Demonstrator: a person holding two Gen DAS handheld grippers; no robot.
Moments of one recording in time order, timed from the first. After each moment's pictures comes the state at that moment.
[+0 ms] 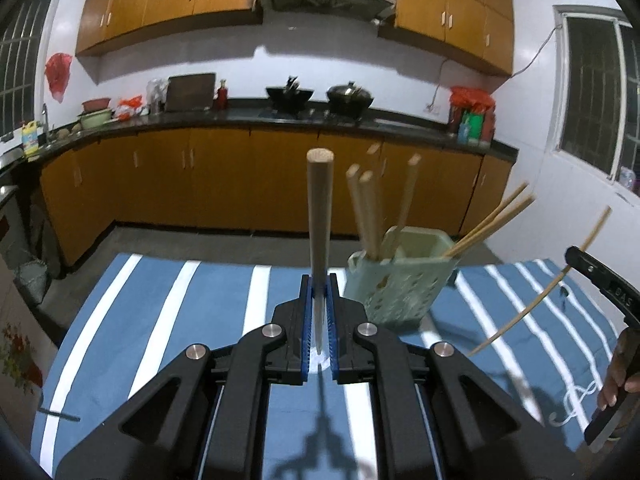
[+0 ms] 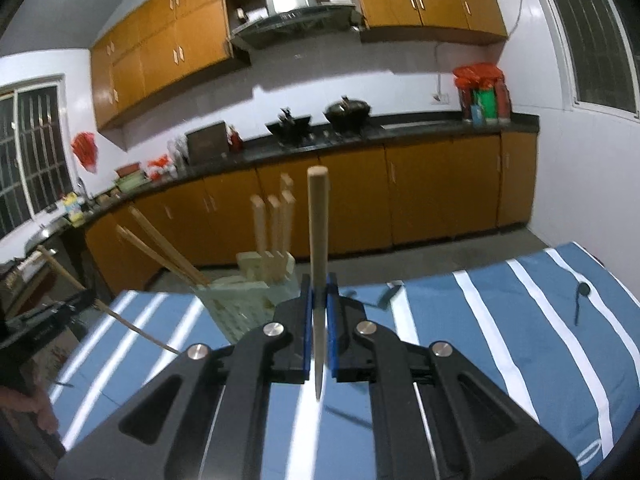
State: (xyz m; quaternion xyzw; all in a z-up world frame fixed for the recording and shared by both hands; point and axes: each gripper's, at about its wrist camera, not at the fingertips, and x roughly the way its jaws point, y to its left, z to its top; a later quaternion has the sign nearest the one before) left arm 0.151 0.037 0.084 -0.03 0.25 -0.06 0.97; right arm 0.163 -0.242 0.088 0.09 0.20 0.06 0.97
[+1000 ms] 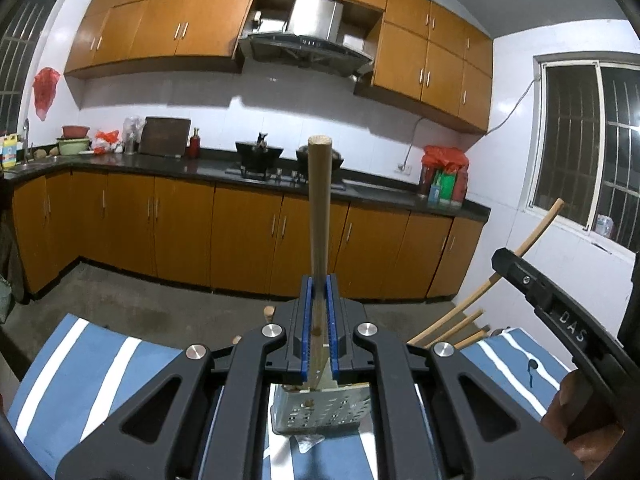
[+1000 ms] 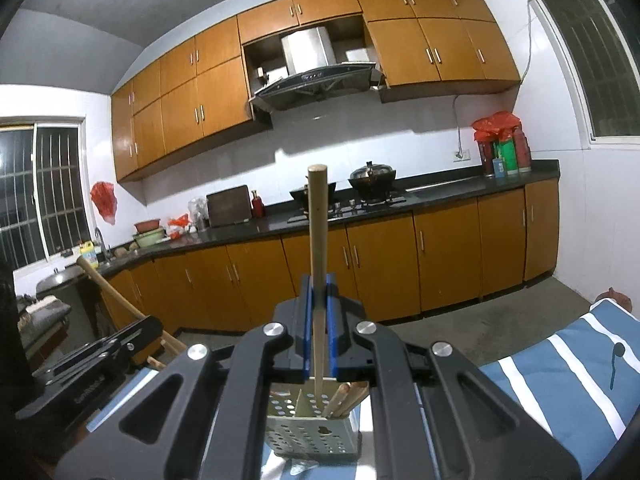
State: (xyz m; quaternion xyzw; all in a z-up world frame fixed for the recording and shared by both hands) left arm 0.199 -0.007 0.125 -0.07 0.15 -0.10 0.98; right arm 0.226 -0.209 0.149 0.10 0.10 0.08 0.99
